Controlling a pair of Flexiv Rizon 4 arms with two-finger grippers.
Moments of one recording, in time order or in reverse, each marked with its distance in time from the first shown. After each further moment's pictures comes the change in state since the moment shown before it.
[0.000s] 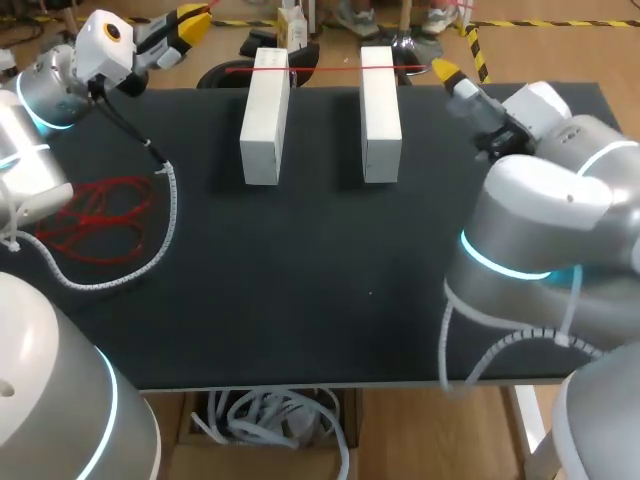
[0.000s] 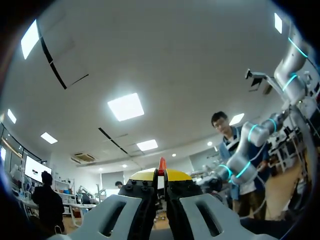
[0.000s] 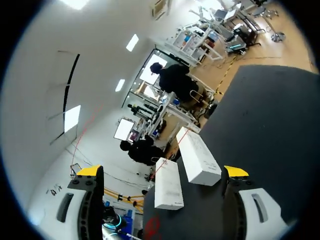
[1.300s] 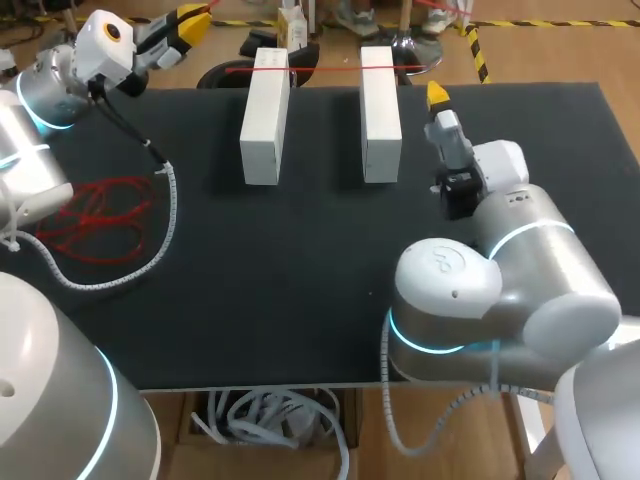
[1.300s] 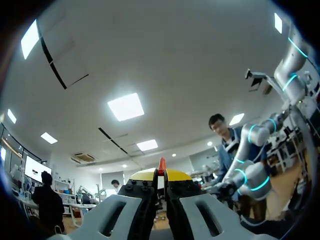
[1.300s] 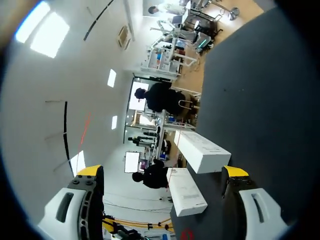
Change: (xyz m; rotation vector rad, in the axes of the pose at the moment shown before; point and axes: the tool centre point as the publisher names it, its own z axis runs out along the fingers) left arm 0.000 0.000 0.000 0.000 0.000 0.000; right arm -0.018 -0.039 -0.003 -0.217 0.018 0.367
